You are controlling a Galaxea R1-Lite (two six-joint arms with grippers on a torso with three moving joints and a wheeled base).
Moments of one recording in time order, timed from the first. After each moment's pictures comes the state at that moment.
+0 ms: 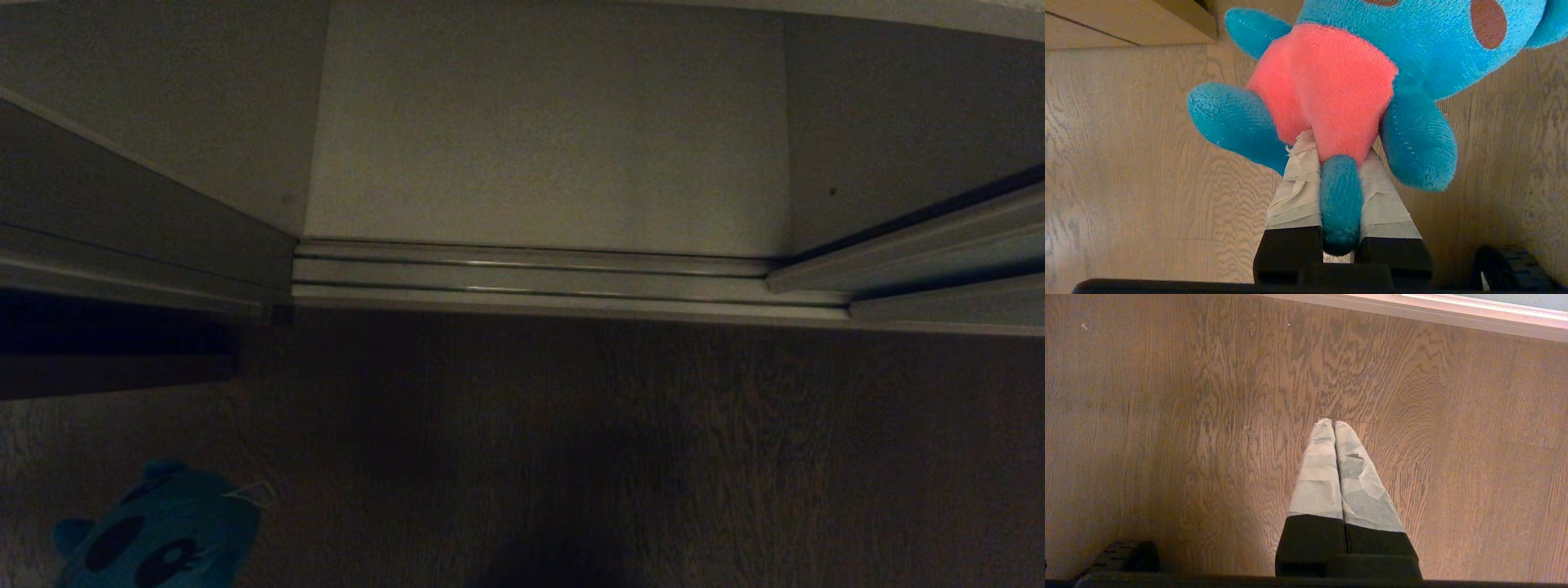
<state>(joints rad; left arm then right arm) 0.02 0.00 -0.03 0.07 -0.04 0.08 0.00 0.00 0.00 0.00 0.02 -0.03</state>
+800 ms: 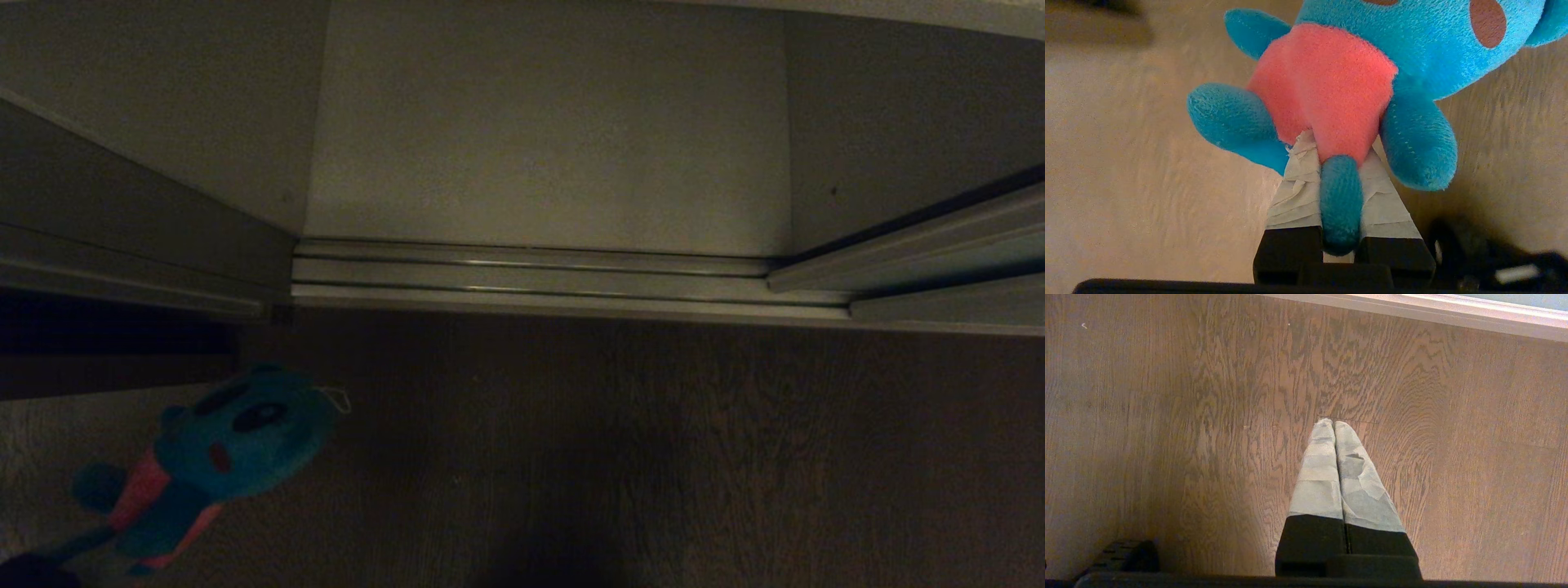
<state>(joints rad) 0.02 0.74 -0.30 -0.18 -0.20 0.09 0.00 0.00 0.00 0.00 0.02 -0.03</state>
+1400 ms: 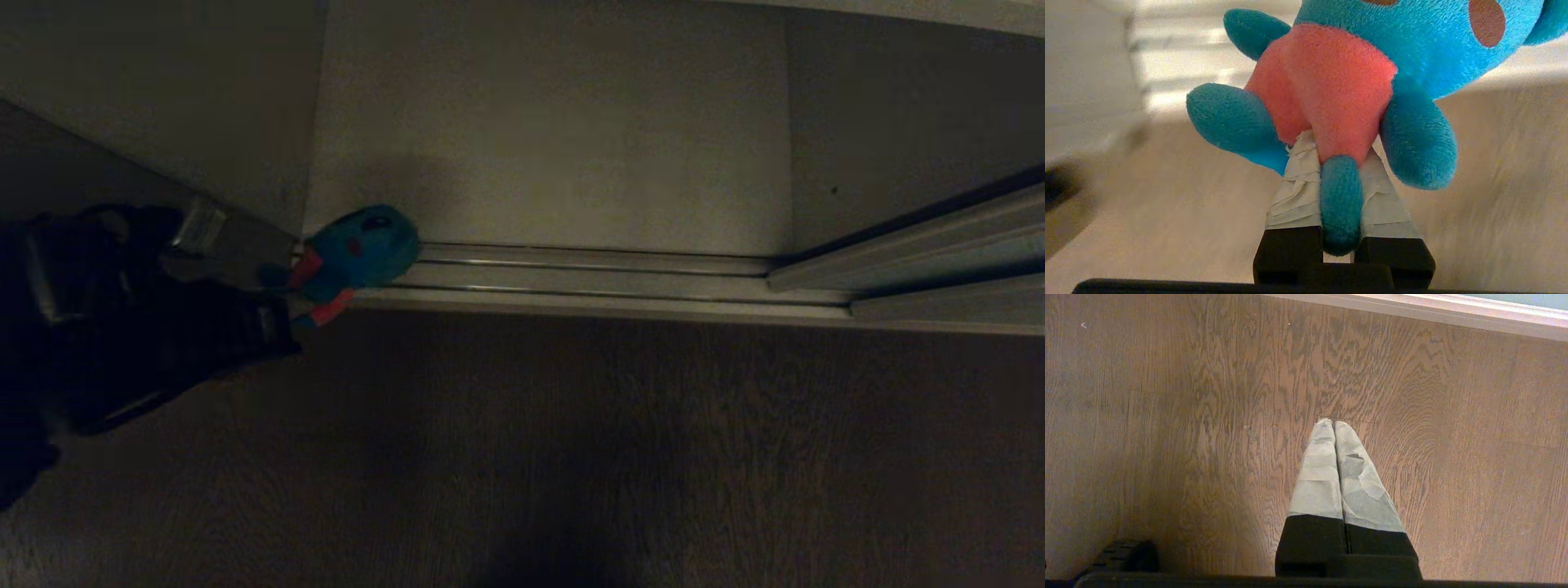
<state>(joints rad) -0.05 1.53 -0.74 -0.69 -0.24 0.02 0.00 0.00 0.00 0.00 0.02 -0.03</state>
